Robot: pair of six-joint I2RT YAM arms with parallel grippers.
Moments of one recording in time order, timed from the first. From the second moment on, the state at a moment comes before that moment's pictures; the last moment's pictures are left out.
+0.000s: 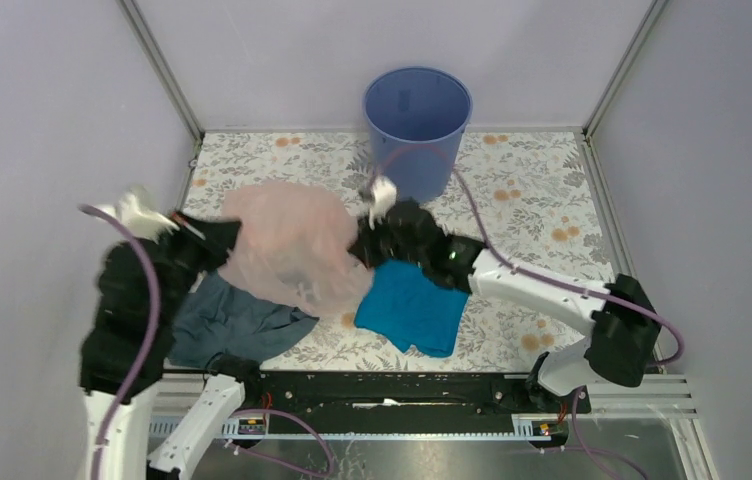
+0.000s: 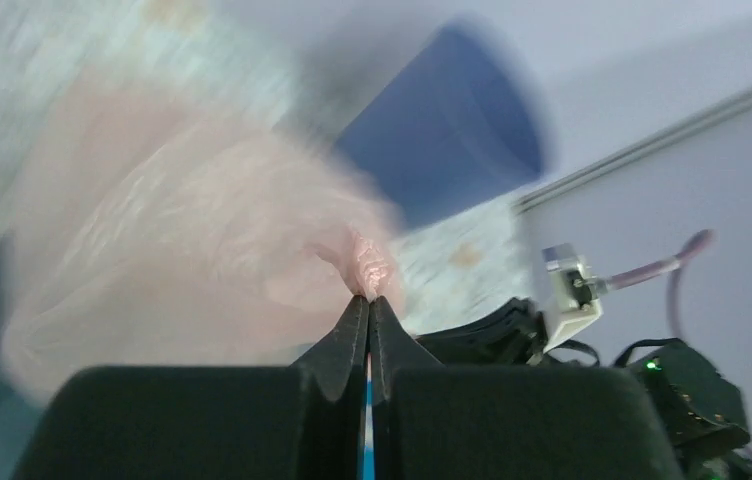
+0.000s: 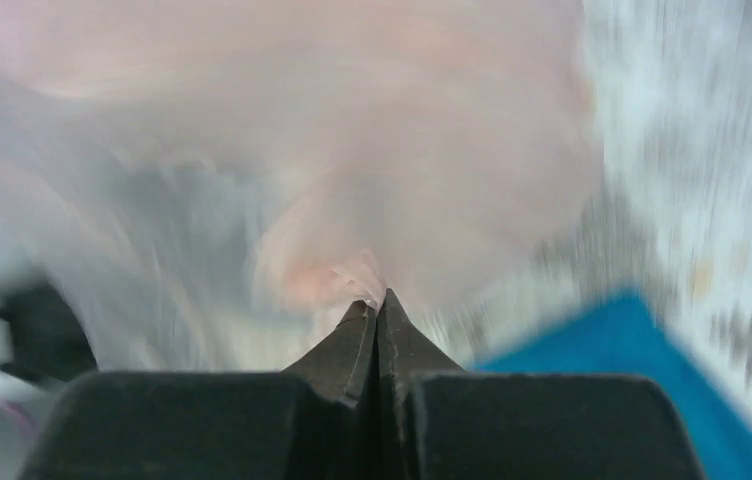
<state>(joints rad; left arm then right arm) -0.22 0.53 1.12 -0.89 -0.07 -0.76 0.97 1.47 1.03 -0.07 -0.02 0.40</state>
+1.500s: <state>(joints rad) -0.22 0.56 0.99 -0.54 0.40 -0.79 0.97 1.25 1.01 0.03 -0.12 0.40</state>
